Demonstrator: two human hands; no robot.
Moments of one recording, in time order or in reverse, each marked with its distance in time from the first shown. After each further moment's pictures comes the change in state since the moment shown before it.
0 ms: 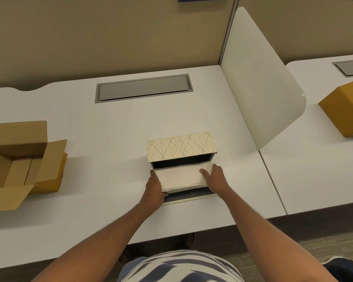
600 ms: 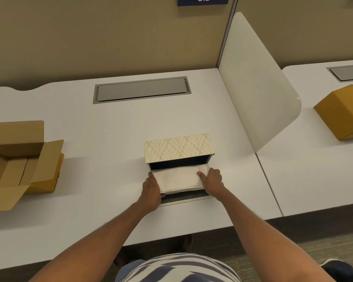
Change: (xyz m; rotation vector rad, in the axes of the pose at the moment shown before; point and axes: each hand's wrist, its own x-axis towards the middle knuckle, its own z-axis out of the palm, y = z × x) left_hand 0.005 -0.005 0.009 -0.119 -0.056 -0.194; right_hand -0.006 -0.004 0.001 -0.242 -0.021 0.047
